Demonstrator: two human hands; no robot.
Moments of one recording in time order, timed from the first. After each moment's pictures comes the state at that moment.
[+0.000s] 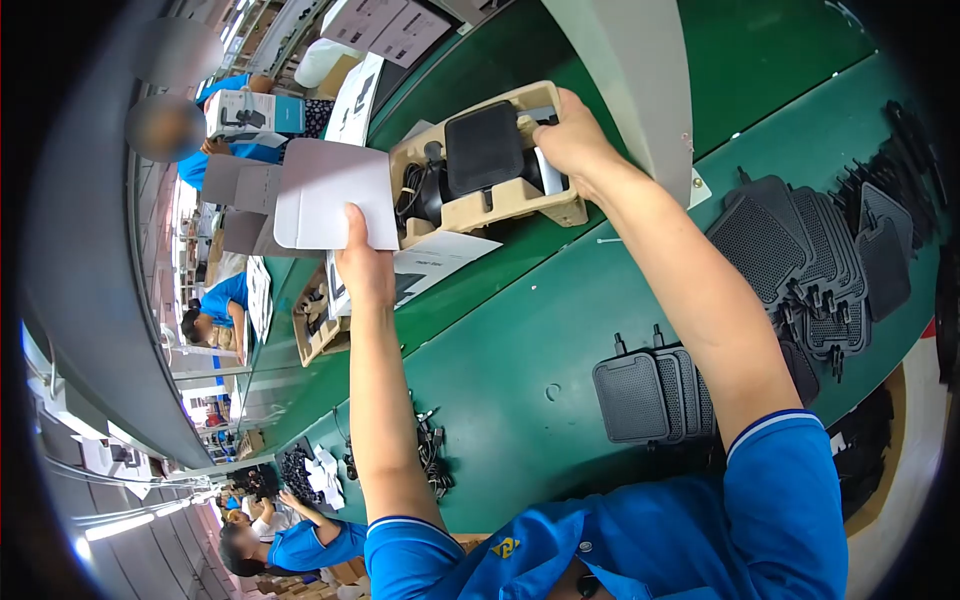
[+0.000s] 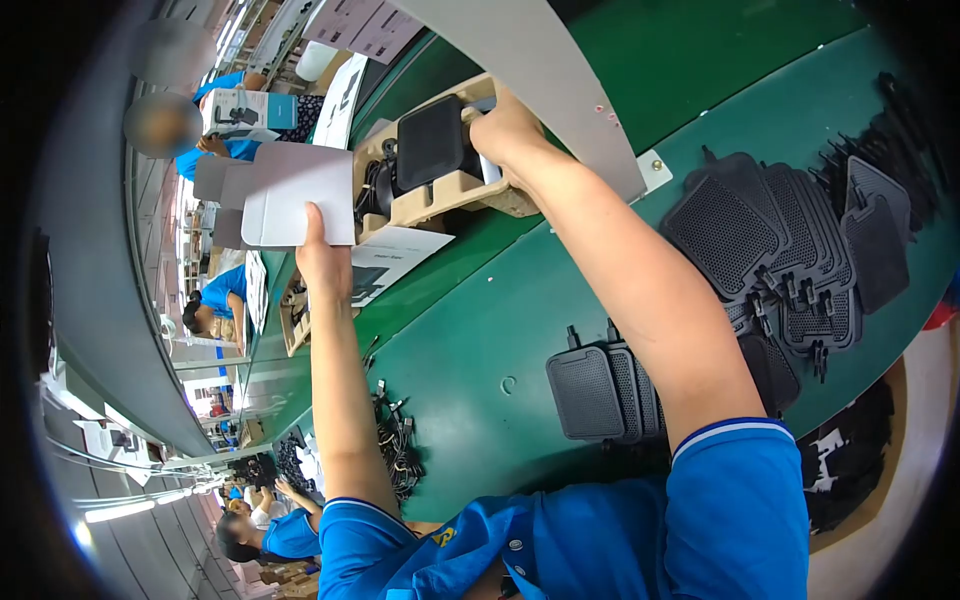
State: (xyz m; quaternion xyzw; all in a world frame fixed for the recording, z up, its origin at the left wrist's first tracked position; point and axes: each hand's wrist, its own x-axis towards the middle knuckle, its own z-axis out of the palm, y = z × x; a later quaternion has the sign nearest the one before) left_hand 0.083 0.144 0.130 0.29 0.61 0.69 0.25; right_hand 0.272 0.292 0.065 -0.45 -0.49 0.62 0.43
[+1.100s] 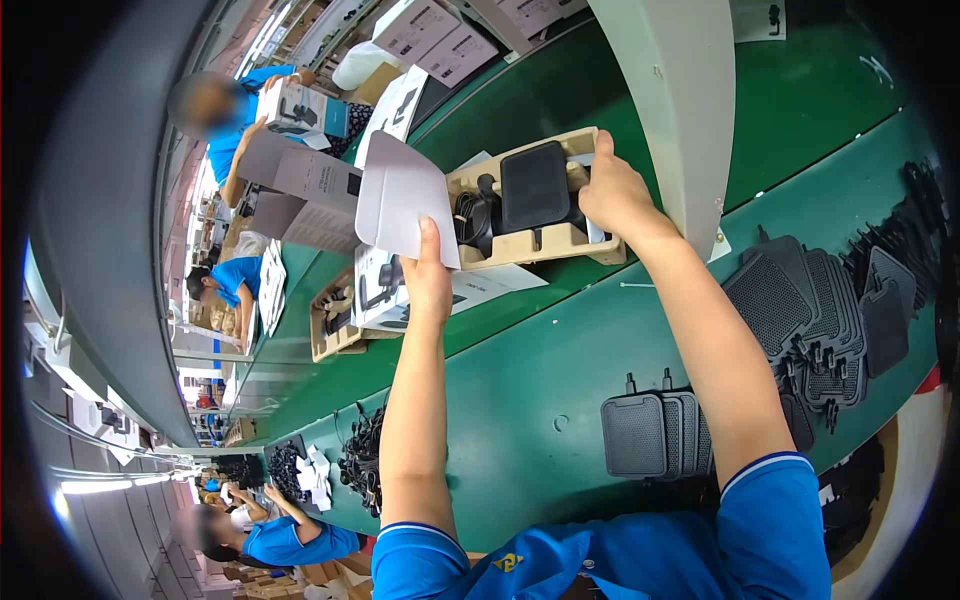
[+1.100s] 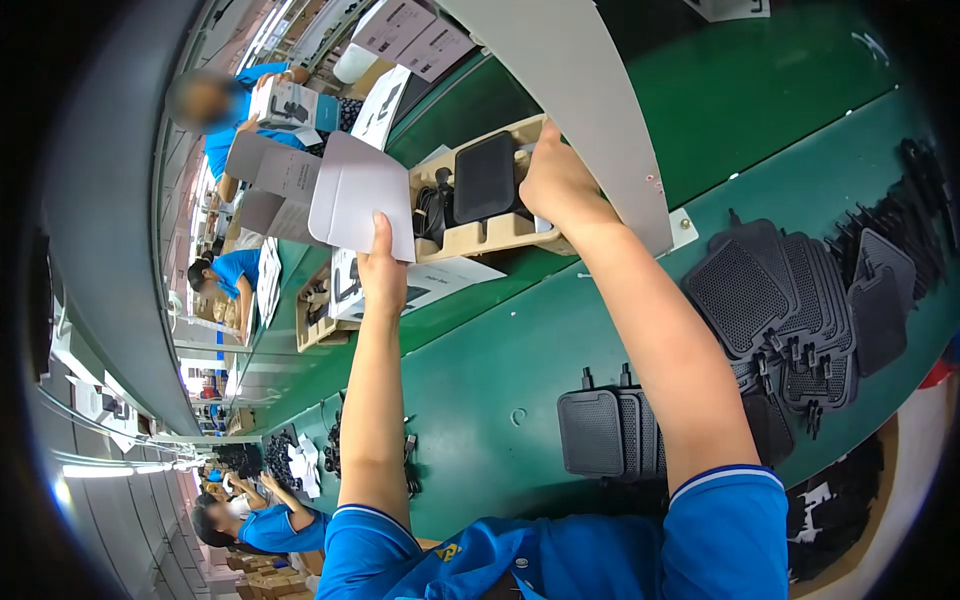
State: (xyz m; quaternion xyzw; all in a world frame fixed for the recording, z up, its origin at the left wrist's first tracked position) left_hand 0.100 0.150 0.103 0.33 0.67 0.63 0.21; right_hand 0.297 0.290 0.098 -0.51 -0.72 0.44 0.17
